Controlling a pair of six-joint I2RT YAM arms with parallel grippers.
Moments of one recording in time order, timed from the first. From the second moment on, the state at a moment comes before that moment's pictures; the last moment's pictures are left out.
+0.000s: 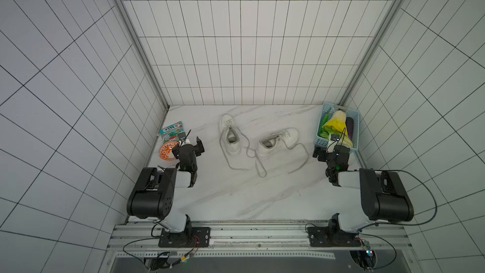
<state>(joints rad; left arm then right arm) -0.03 1.58 0.41 0.87 -0.35 -0.15 -0.01 1.54 0.41 0.71 0.03 0.01</state>
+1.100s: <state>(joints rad) -0.07 1.26 0.46 0.59 -0.28 -0.16 -0.03 1.22 0.51 0.40 0.03 0.18</state>
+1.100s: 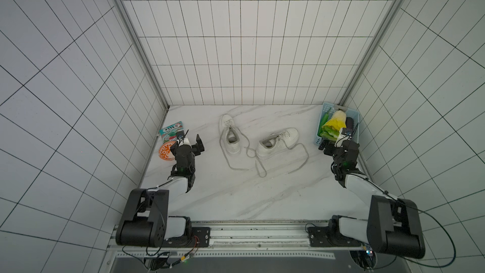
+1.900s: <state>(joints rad) -0.42 1.73 1.15 -0.25 -0.29 -0.22 0.32 1.34 0.93 -0.22 -0.06 0.28</state>
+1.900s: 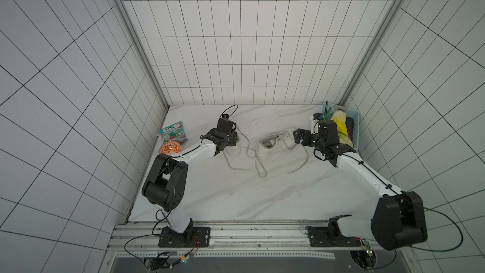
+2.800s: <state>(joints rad) -0.22 1.72 1.11 -0.32 -0.27 -0.24 0.57 1.67 1.24 -0.46 0.08 0.19</state>
